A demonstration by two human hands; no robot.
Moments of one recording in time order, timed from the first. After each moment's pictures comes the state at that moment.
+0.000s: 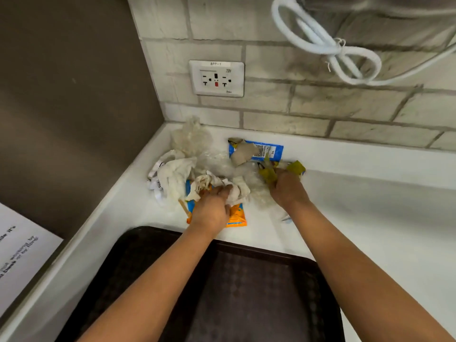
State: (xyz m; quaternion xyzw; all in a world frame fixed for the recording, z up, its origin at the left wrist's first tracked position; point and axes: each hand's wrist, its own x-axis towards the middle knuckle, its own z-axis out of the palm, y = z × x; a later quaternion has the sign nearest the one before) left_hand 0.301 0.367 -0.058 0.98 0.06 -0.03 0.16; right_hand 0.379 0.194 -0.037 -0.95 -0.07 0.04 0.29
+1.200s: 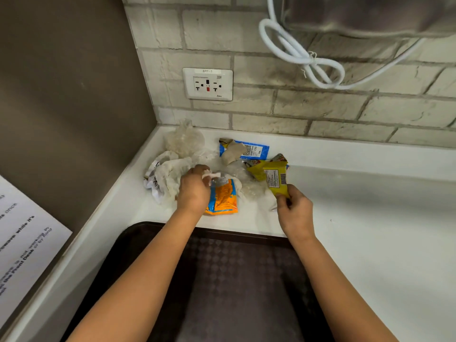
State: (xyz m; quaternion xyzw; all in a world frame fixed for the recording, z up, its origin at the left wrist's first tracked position) left_hand 0.299 0.385 -0.020 0.91 0.15 0.13 0.37; right_hand 0.273 0.174 -0.030 -0.85 0.00 -0.15 0.51
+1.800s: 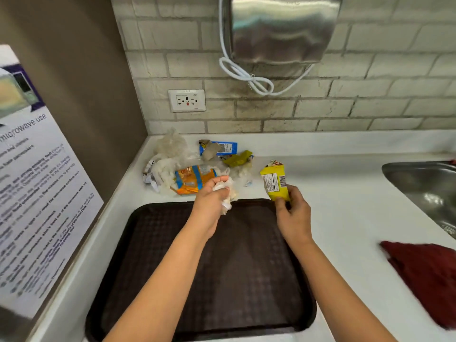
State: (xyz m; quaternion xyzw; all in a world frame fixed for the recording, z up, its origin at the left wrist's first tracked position) left_hand 0.110 0.319 0.059 0.61 0.08 -0.02 0.79; right_hand 0.104 0.150 0.008 -0.79 0.02 -0.26 0.56
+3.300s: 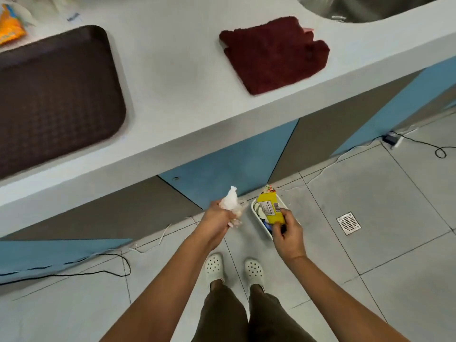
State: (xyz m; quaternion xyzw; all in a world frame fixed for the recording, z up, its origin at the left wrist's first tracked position) left_hand -0.211 0.067 -0.187 0.67 0.20 -0.39 0.60; right_hand -0.317 -0.076 -0.269 -0.78 0.29 -0.07 0.55
